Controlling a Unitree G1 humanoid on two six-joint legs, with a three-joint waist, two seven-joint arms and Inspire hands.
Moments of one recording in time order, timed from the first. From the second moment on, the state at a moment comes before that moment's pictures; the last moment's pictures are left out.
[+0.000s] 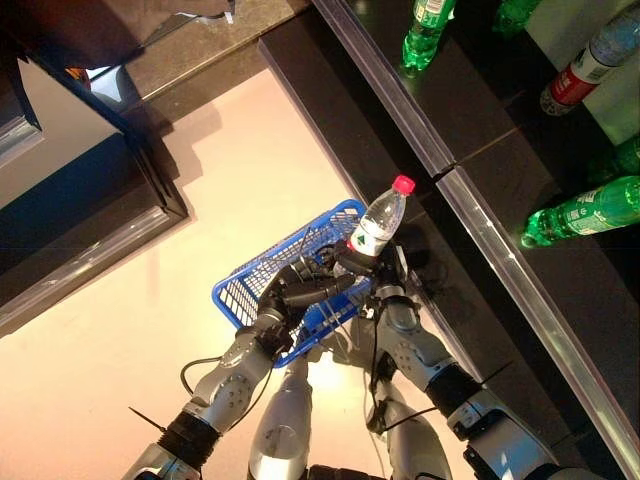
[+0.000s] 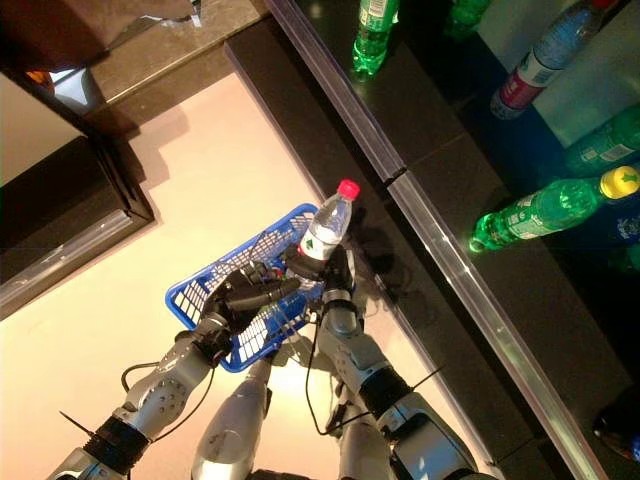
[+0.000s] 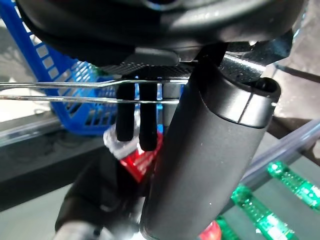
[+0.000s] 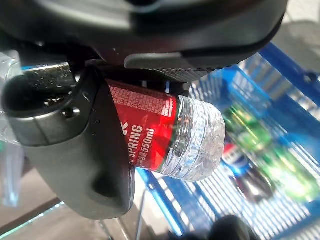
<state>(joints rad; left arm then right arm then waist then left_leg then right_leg) -0.22 0.40 -0.46 0.10 -1.05 0.00 0.14 -0.54 -0.13 0.52 0.51 0.71 -0.06 -0.49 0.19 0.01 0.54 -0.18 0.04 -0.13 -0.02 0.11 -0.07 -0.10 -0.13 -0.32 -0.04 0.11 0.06</state>
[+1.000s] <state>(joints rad) -0.23 0.56 -0.55 0.08 -1.07 0.06 -0.01 -0.71 -0.25 0.56 0.86 1.05 0.26 0.10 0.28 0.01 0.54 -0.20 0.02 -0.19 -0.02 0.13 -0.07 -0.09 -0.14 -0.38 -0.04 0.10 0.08</state>
